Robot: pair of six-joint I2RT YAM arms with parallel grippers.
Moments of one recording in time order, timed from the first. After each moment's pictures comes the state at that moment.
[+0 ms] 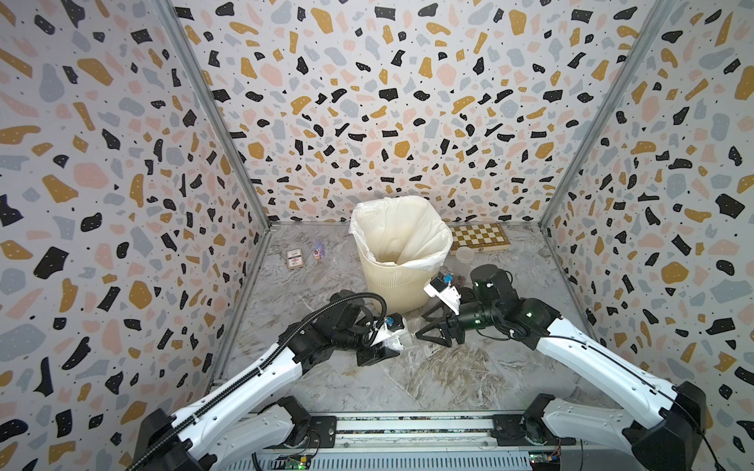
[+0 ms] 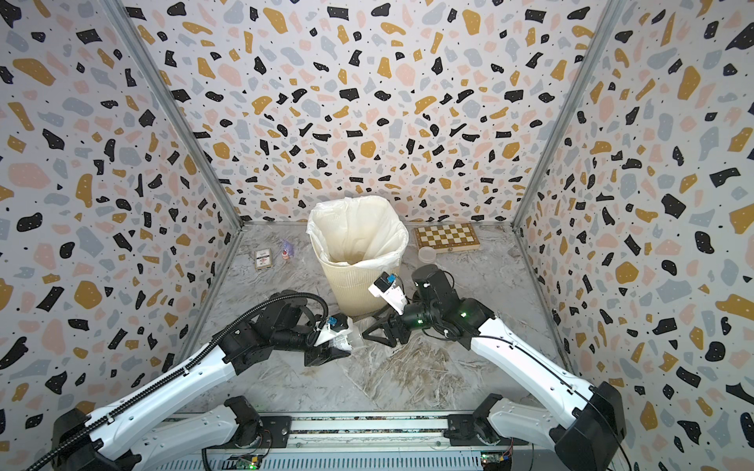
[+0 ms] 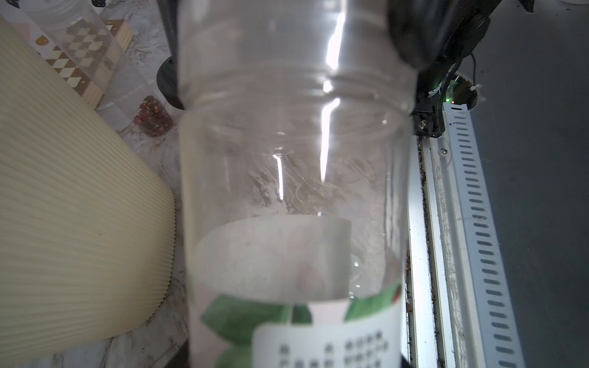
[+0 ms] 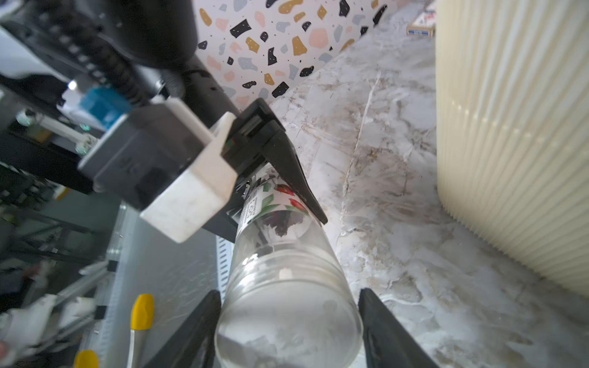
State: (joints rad) left arm -0.72 0.98 0.78 -0.56 0.53 0.49; right arm 0.75 1.09 0.95 -0.45 -0.73 -0.01
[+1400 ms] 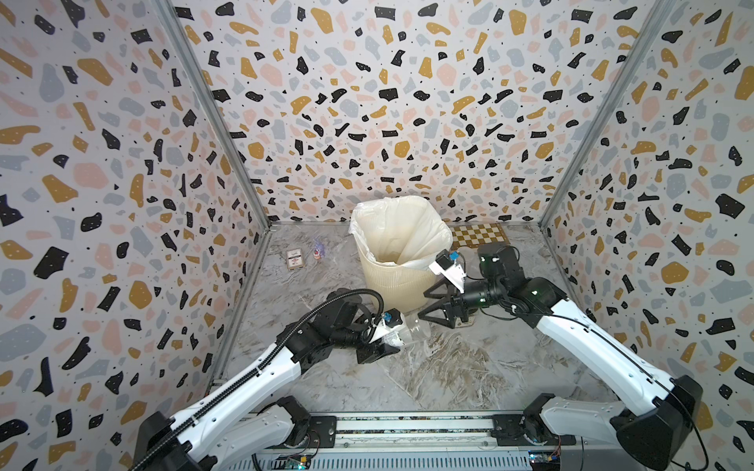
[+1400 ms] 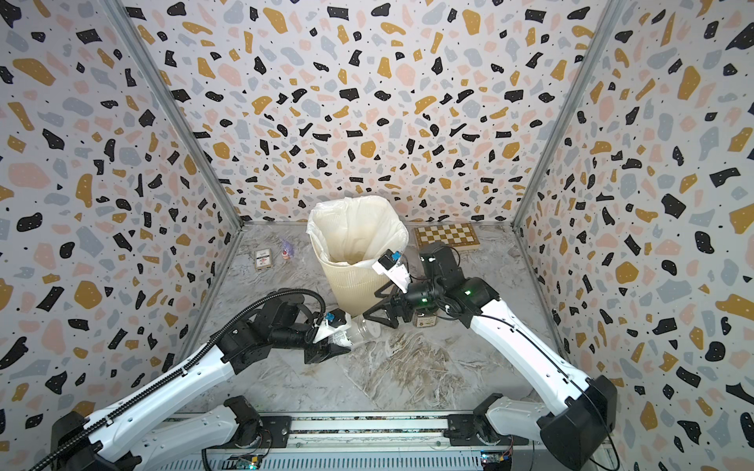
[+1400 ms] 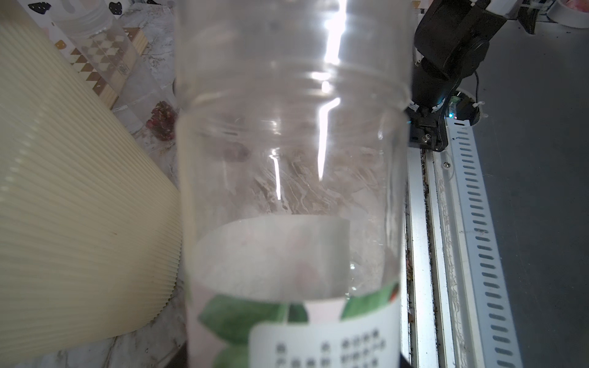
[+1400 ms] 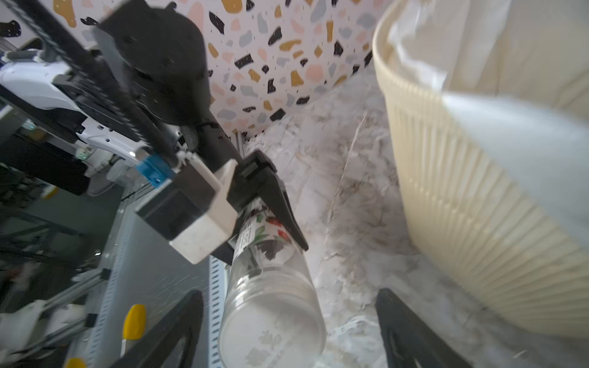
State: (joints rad) left arm -0.70 0.97 0.78 -0.54 0.53 0.47; right arm 0.65 1.24 1.16 -0.61 -0.84 0.03
